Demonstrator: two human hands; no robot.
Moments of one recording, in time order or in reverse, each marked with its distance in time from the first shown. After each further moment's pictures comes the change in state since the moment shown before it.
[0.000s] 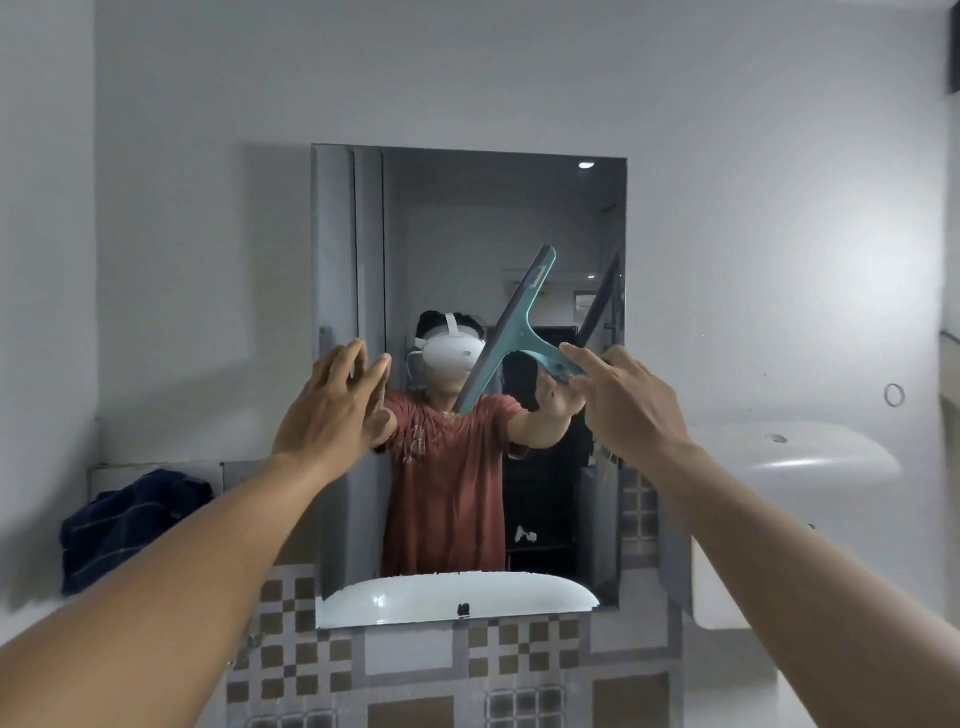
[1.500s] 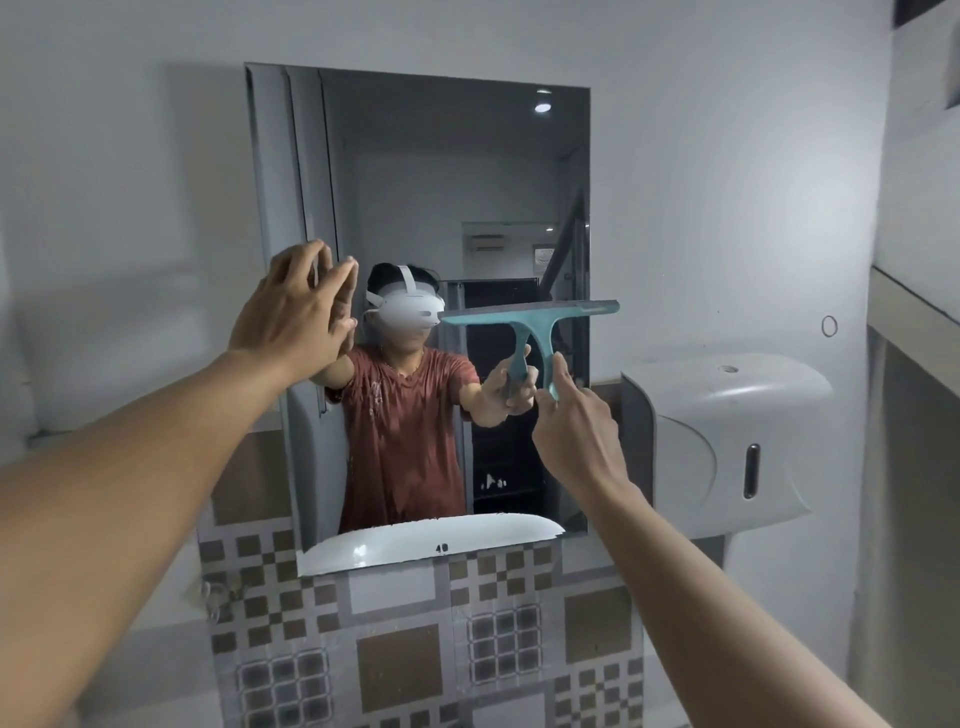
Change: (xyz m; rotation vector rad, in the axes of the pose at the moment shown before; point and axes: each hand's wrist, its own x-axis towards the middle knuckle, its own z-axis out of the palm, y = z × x) left_hand 0.033 0.002 -0.040 0.055 0.134 0.109; right_hand -0.078 -0.043 0.036 0.325 -0.069 0.445
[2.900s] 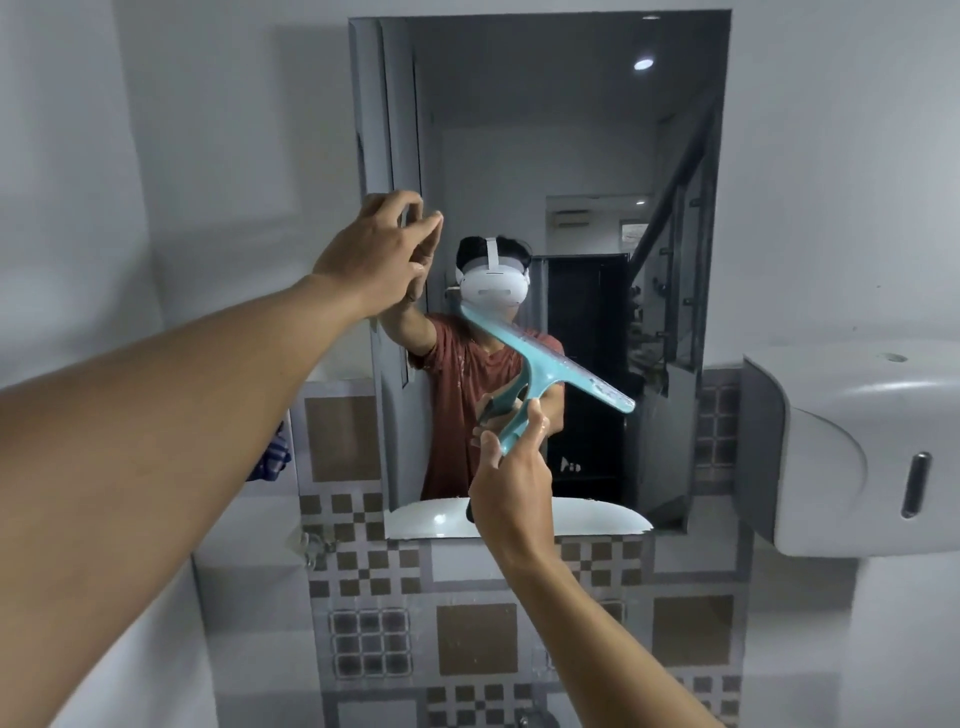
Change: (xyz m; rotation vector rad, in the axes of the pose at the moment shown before) left_hand 0.024 -0.029 -0.005 0.017 -0.107 0.059; right_hand -0.085 -0.088 0.111 0.628 -0.179 0.137
